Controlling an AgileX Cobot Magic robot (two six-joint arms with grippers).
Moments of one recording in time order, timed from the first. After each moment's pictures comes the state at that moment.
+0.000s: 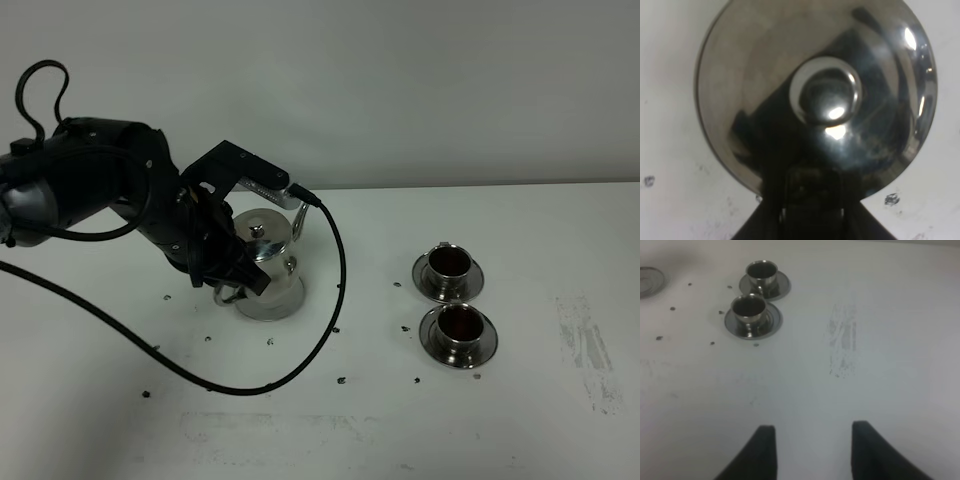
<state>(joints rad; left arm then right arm) -0.37 1.94 -1.49 -0.10 0.70 0.37 0.02 -0.01 -0.53 0.16 1.12 -0.17</state>
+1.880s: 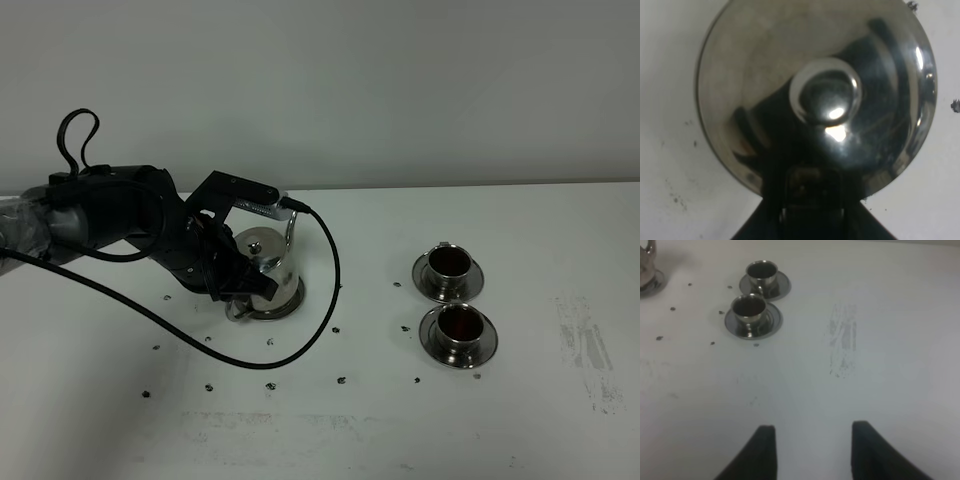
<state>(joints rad) -0.33 2.10 -1.49 -0.21 0.55 0.33 0.02 -0.01 -0.53 0.16 1.12 -0.17</state>
